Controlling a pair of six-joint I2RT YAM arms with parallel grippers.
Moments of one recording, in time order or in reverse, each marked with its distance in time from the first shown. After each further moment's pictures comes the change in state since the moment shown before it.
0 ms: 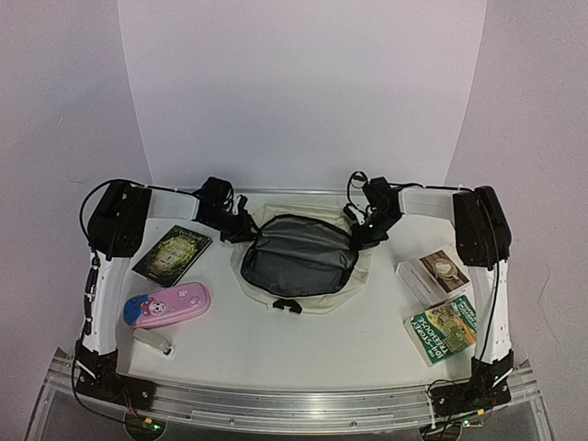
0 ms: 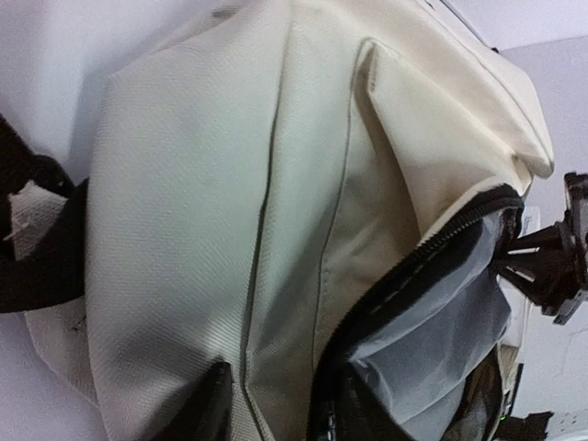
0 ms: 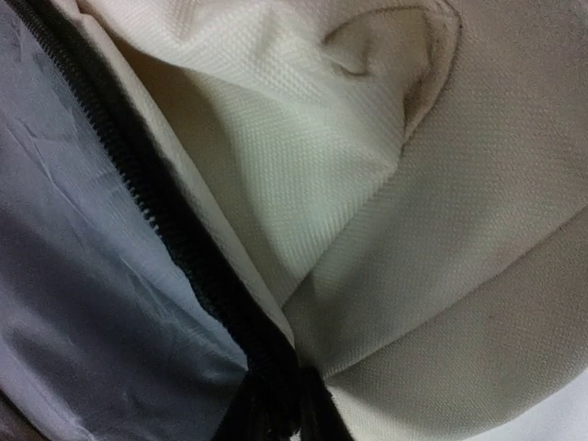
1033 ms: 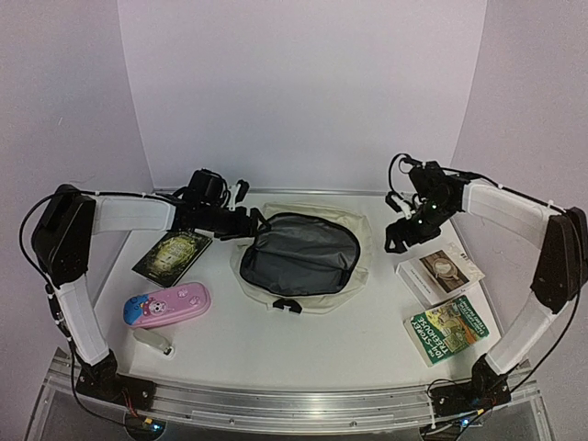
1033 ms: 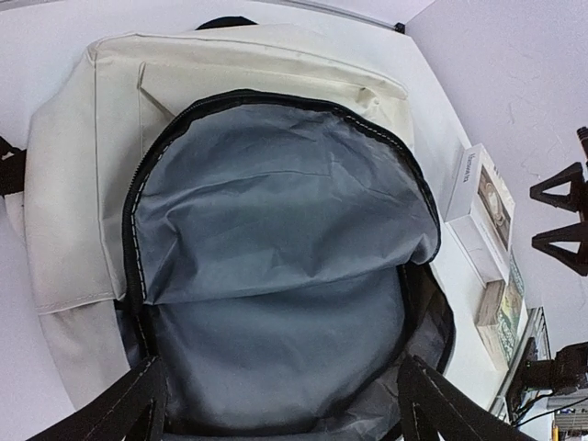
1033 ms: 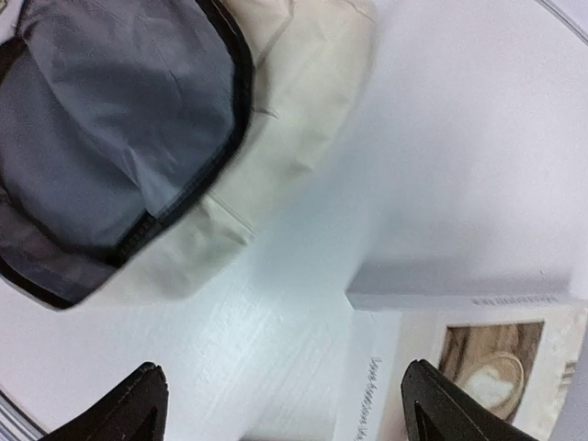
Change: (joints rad) left arm -0.142 -0.490 -0.429 0.147 -0.151 0.090; right arm -0.028 -0.620 -0.391 -0.181 0.153 -0.057
